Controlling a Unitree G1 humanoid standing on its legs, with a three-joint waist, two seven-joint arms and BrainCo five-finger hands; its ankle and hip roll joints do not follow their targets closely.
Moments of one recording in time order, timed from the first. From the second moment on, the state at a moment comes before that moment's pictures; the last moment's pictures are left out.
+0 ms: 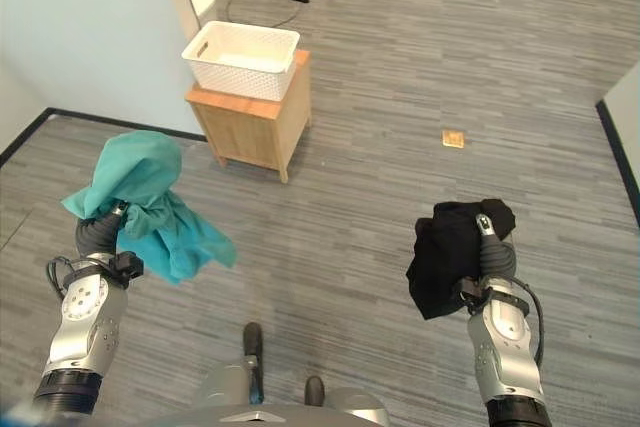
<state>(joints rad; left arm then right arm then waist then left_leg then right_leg) -0.01 0.37 0.12 0.17 -0.47 -0.19 0.23 0.08 -0.40 -0.14 0.18 0.51 -0.18 -0.14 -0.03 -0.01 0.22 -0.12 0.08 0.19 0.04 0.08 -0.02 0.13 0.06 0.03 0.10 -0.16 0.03</state>
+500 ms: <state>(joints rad) -0.06 0.39 0.09 0.18 -0.47 -0.19 0.23 0.16 -0.36 -0.10 0.17 0.51 -0.16 -0.12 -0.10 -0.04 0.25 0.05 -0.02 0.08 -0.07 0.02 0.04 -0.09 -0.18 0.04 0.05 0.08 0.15</state>
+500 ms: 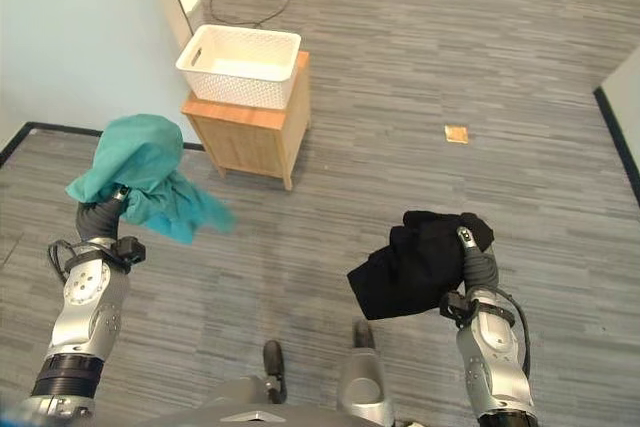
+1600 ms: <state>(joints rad) 0.03 0.39 0.16 0.29 -0.46 -0.16 0.20 0.15 -0.36 -0.17 0.18 0.55 -0.18 -0.13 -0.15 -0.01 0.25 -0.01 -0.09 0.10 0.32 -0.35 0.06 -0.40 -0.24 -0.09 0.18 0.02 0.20</state>
